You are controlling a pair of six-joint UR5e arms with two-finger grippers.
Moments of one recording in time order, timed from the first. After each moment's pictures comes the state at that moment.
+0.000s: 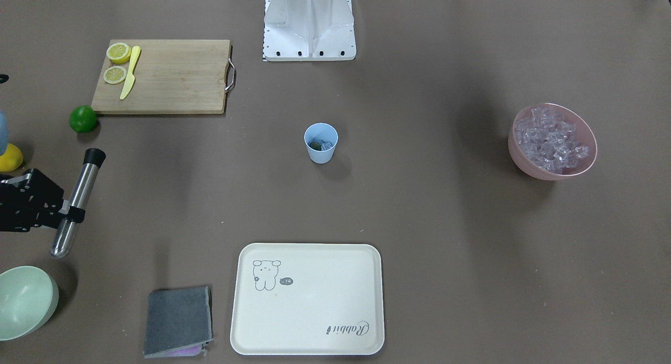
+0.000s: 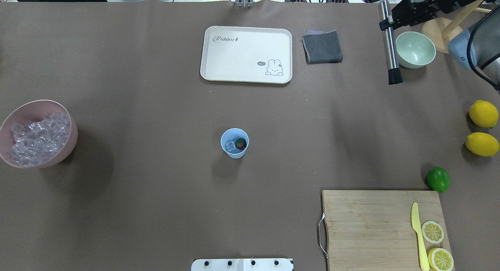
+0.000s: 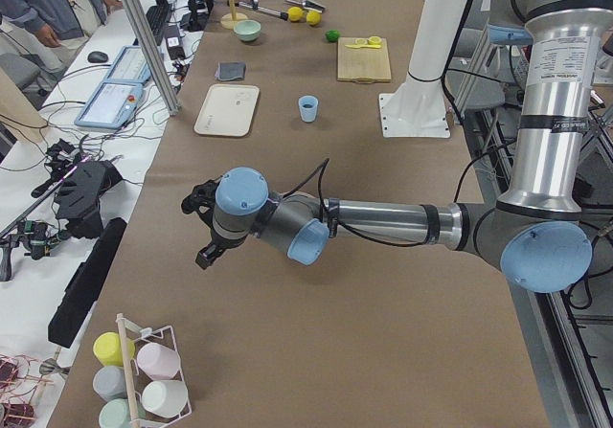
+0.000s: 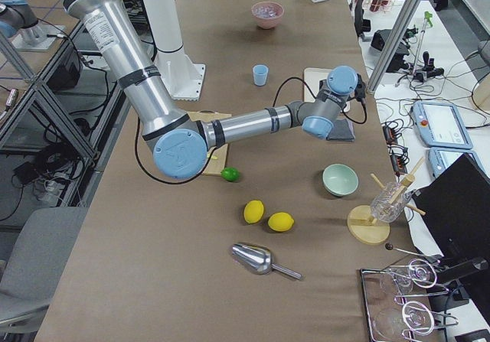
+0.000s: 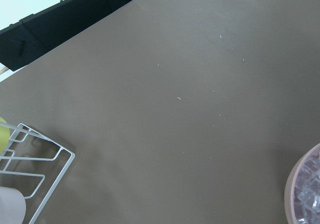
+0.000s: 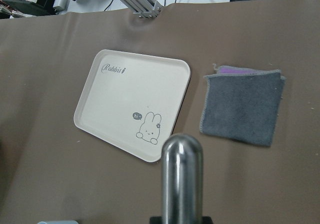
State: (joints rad) left arm -1.59 -1.64 -1.56 -2.04 -2.44 0.25; right arm 1.26 -1.08 1.27 -0.73 2.70 0.81
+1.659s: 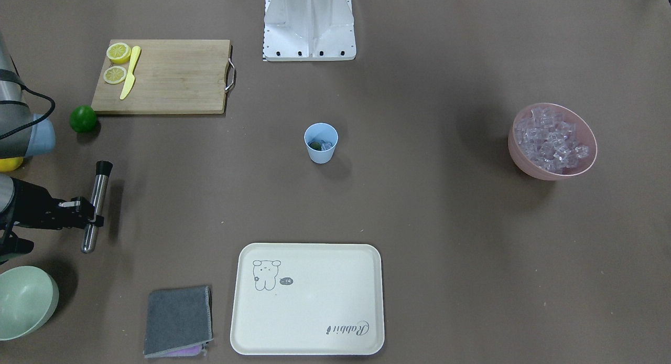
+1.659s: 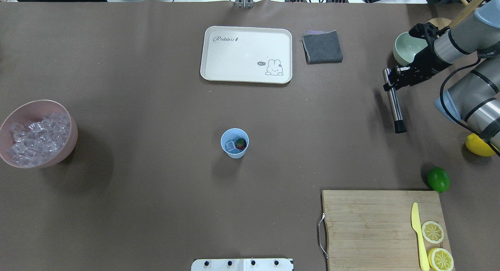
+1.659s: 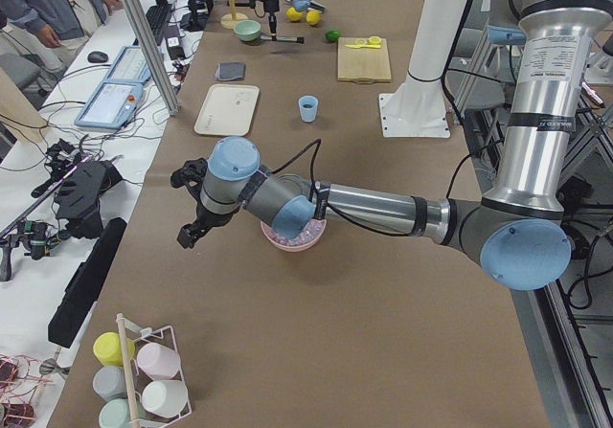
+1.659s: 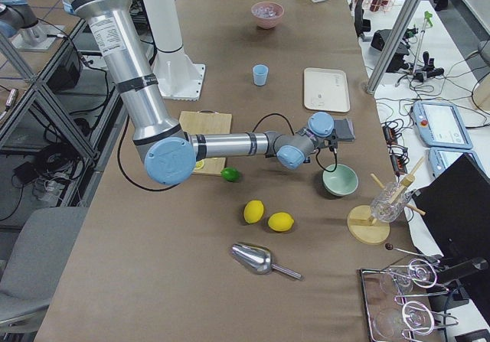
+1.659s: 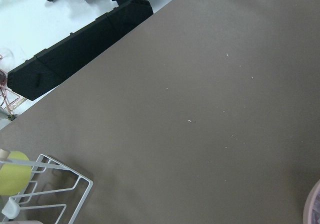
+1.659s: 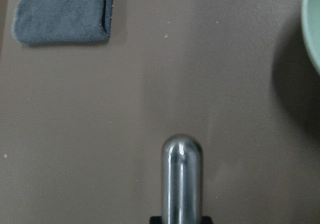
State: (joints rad) left arm -1.55 -1.69 -1.61 -2.04 -2.30 0.25; right arm 1.09 -1.20 1.20 -0.87 2.50 0.73
